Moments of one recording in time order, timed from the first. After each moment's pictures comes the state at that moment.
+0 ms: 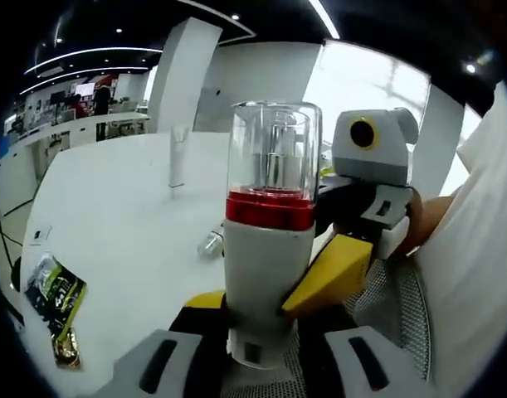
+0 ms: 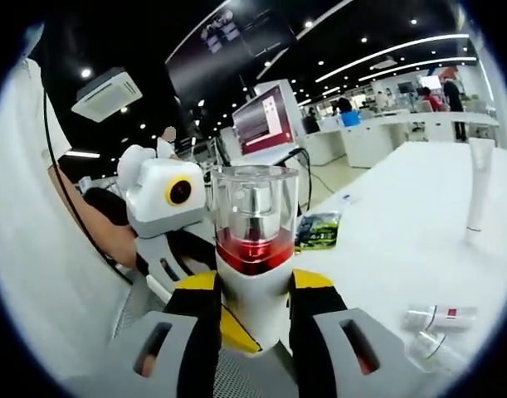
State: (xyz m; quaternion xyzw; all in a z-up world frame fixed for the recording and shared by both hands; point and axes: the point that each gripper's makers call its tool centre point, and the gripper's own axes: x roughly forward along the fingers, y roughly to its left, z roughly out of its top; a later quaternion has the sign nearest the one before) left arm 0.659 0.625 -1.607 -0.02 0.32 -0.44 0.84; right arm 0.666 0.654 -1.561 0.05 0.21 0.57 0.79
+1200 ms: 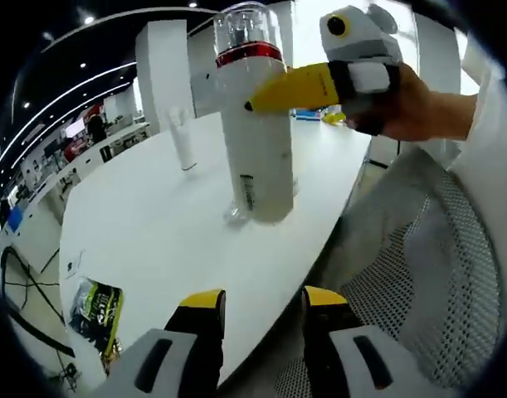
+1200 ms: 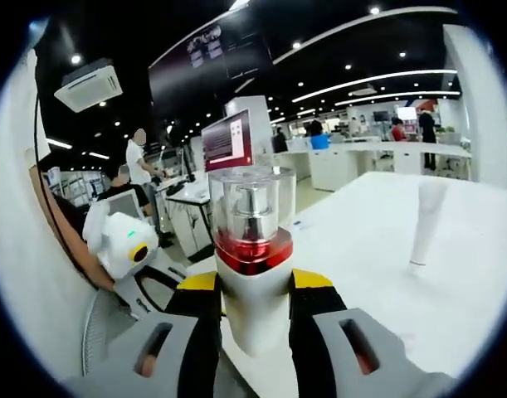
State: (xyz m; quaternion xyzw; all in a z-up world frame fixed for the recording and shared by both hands) left arm 0.657 0.649 -1.660 0.19 0.34 -0.40 0.83; right arm 0.729 0.593 -1.526 0.03 0.15 0.48 0.86
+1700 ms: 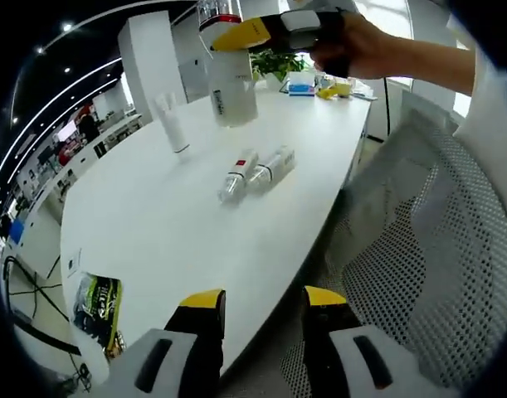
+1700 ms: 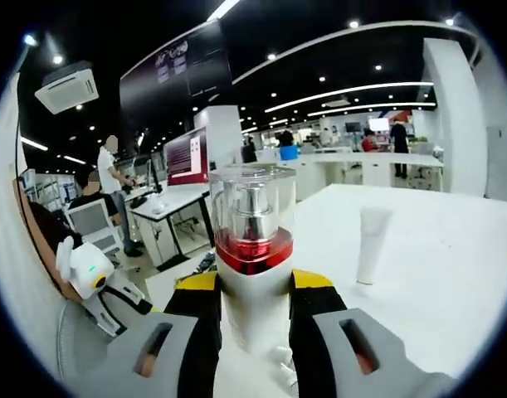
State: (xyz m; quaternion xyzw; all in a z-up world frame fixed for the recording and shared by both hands) left arm 0.655 0.660 -1.676 0.21 0.37 -0.39 0.82; right arm 0.792 0.540 -1.507 0.02 0.13 0.41 0.90
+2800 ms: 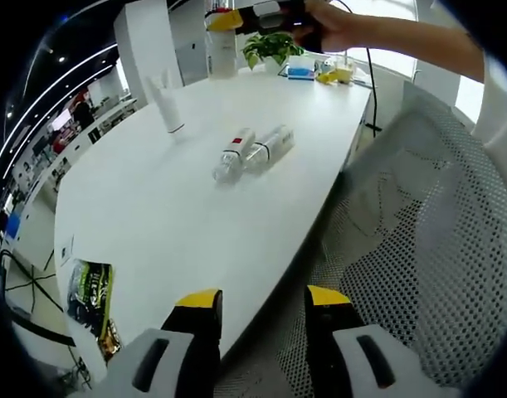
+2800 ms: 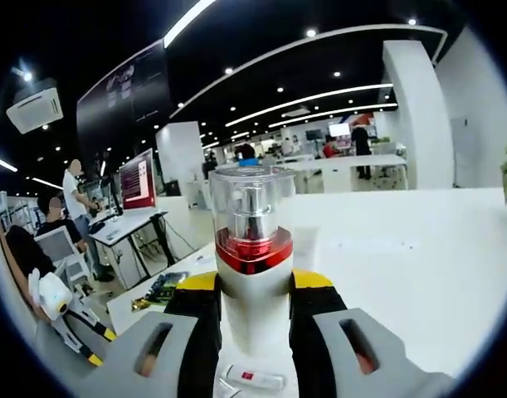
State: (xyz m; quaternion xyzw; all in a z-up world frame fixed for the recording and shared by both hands) left arm 0.650 0.667 -1.689 0.21 0.41 -0.39 0.80; right arm 0.860 0.476 -1.503 0.05 0.12 0.33 0.94
